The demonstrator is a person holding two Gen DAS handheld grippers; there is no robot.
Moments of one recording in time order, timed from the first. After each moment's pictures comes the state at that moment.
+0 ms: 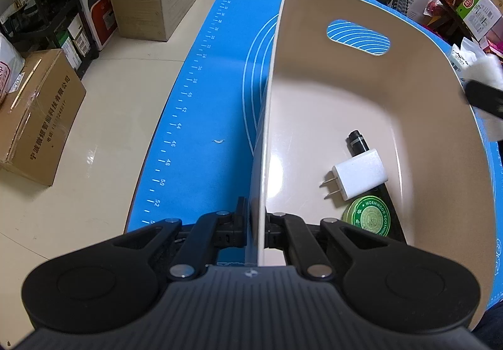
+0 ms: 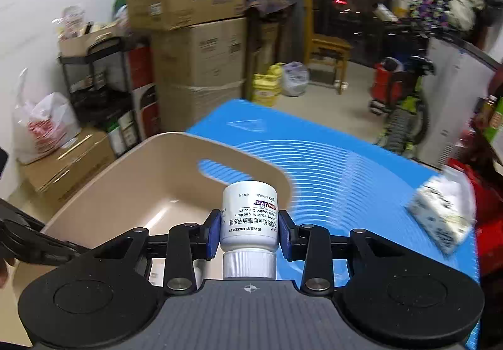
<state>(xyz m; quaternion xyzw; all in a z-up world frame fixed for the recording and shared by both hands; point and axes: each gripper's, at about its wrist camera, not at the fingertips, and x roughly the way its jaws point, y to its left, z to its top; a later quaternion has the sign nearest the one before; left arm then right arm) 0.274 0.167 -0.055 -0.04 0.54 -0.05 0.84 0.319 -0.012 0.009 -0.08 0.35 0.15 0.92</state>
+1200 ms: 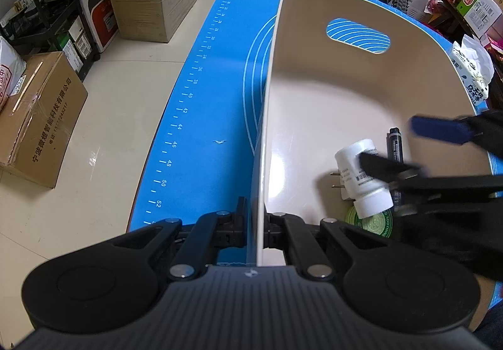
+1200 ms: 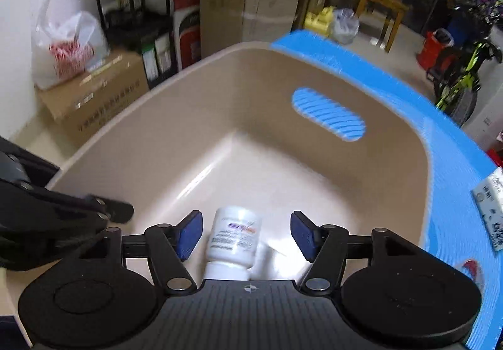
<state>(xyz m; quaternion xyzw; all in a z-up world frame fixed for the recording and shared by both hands) 0.276 0.165 -0.055 -0.04 0.54 -0.05 0.84 0.317 0.055 -0.034 -0.13 0.43 0.18 0.87</state>
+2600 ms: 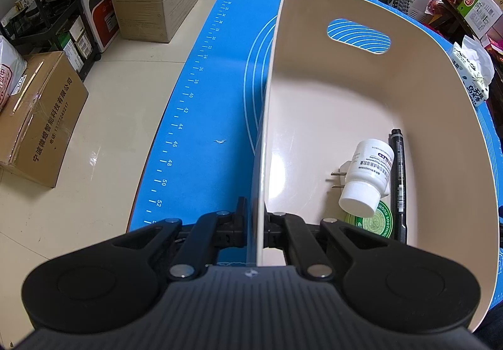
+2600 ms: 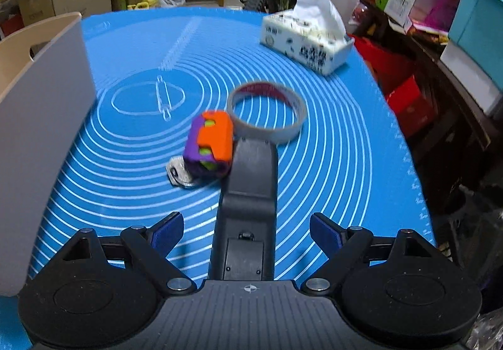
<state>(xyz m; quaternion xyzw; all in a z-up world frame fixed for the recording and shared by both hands) 0.275 0.167 -0.056 -0.04 0.54 -0.05 0.84 0.249 -0.181 -0.112 -0.01 0.47 -0.08 0.88</state>
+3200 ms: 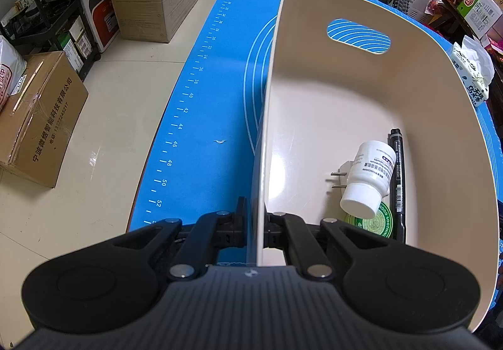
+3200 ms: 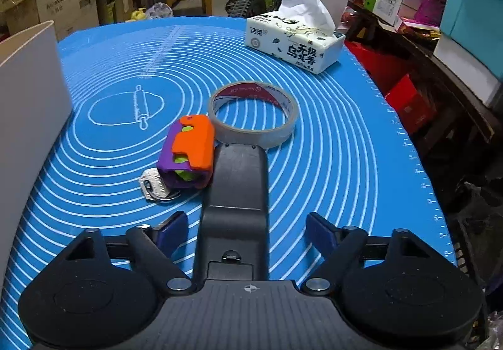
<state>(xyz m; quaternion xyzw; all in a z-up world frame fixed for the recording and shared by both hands) 0.275 0.168 -0.056 -0.04 0.54 -0.05 0.84 0.257 -0.195 -0.132 0.01 0.43 -0.09 0.90</state>
